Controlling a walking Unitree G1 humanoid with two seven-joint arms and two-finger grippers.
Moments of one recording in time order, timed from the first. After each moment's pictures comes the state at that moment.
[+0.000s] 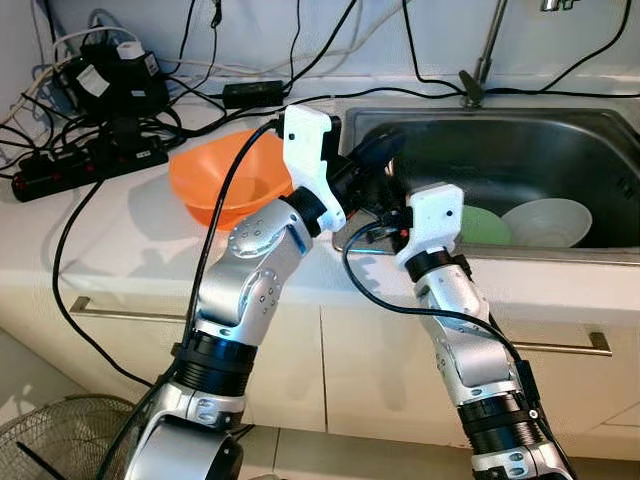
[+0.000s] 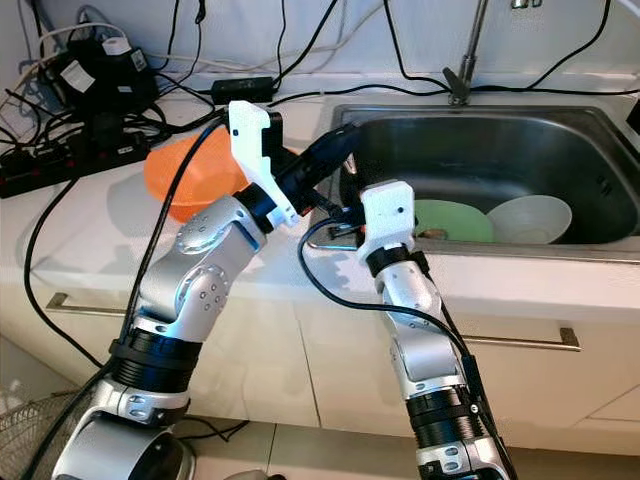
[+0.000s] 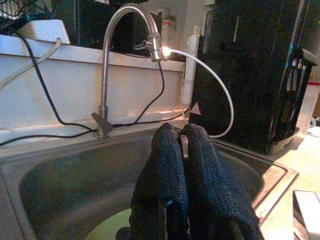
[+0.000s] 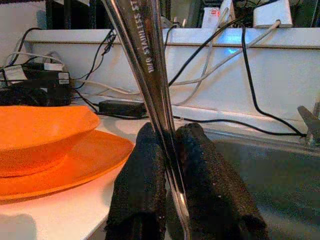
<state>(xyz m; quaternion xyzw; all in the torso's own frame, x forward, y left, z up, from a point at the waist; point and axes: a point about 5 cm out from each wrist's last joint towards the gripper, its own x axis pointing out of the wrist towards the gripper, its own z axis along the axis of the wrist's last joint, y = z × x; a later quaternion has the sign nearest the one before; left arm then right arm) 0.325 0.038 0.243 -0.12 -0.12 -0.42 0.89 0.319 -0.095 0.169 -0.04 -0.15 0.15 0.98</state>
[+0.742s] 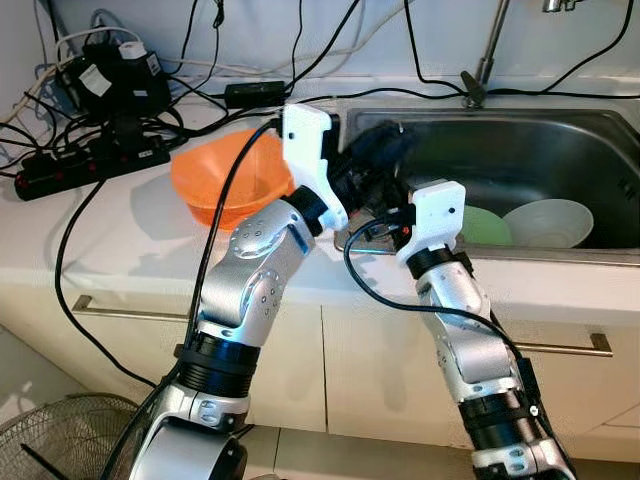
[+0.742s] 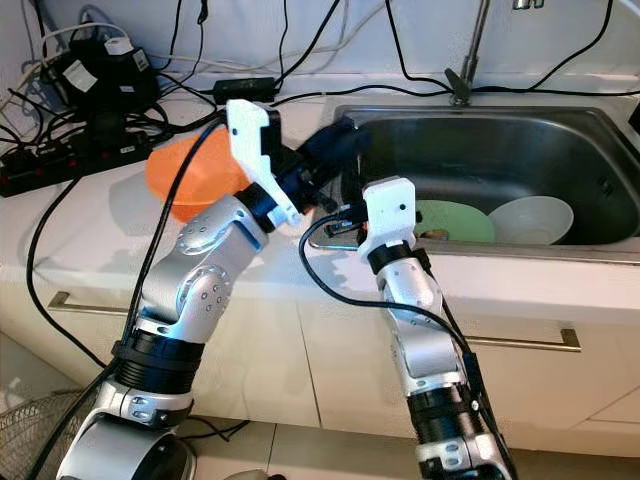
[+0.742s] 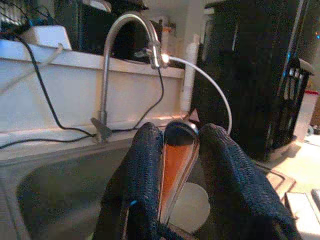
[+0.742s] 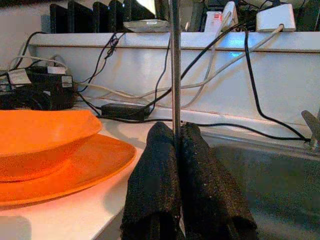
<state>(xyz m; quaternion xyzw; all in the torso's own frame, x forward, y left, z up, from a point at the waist) 0.325 0.042 0.246 -0.14 -0.14 -0.41 0.89 0.324 -0.101 0.172 -0.04 -0.15 0.14 0.98</state>
